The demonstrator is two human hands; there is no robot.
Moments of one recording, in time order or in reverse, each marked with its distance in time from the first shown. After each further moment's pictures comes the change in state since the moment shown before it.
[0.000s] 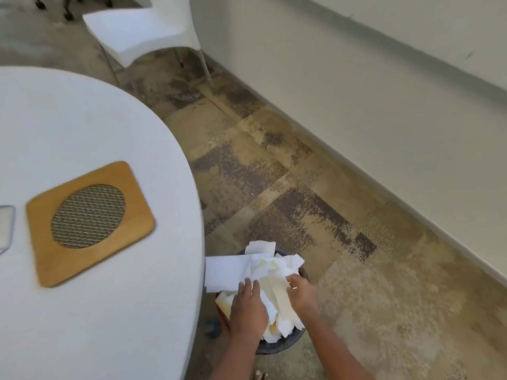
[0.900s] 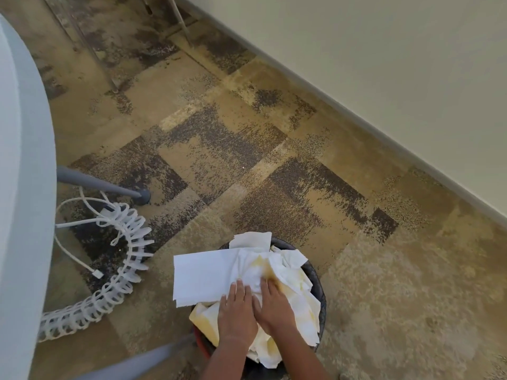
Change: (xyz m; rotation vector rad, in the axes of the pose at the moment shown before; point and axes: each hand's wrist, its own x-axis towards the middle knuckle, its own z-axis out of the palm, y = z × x) left_hand 0.130 -0.037 0.110 0.335 -0.210 0.009; right_hand 0.123 0.069 0.121 -0.413 -0.286 -0.161
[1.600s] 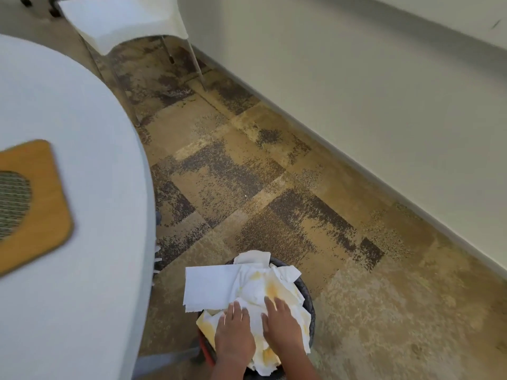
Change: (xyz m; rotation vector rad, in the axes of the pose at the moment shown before) left_hand -0.070 -0.001 -0.030 -0.007 0.012 0.027; right_hand -0.070 -0.010 -0.033 -0.135 0.096 -0.044
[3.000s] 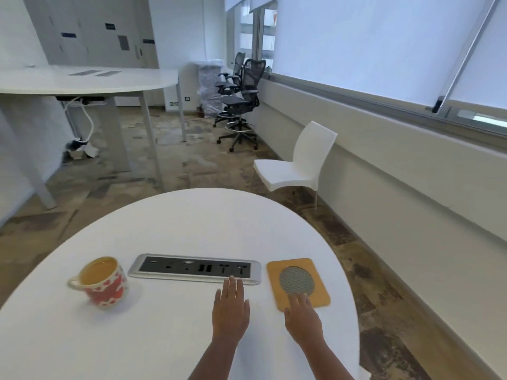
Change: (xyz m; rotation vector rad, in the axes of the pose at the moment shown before) left_hand -0.350 -0.271 -0.174 -0.141 1.009 -0.371; right_hand -0.219 -0.362 -0.134 -0.276 0.504 -0.459
